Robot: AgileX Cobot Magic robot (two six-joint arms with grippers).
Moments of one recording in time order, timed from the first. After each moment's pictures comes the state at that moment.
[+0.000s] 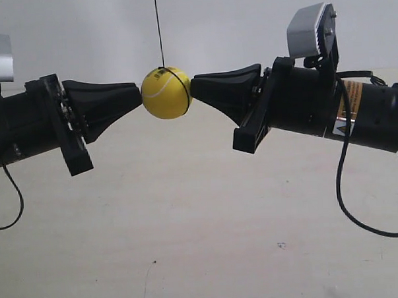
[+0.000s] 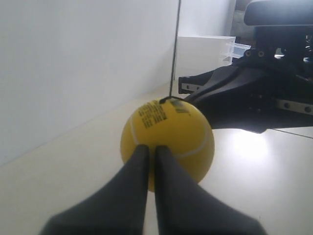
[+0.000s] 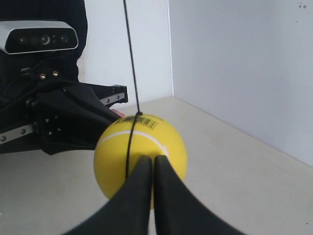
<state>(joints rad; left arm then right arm) -0.15 1.60 -0.59 1.03 -1.21 -0.58 0.36 1.61 -0.69 -0.94 -1.12 0.65</state>
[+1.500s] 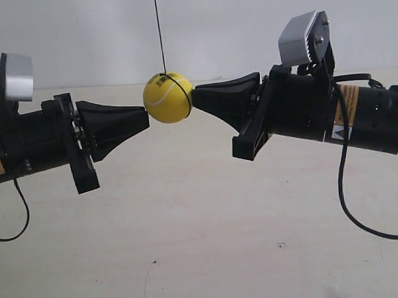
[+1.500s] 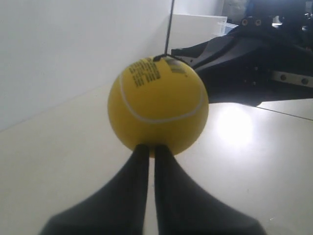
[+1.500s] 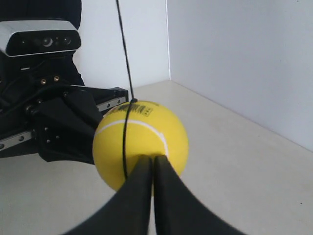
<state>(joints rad) -0.15 1.67 -0.59 1.09 -1.21 -0.56 0.36 1.61 -0.69 -0.97 -1.07 0.66</state>
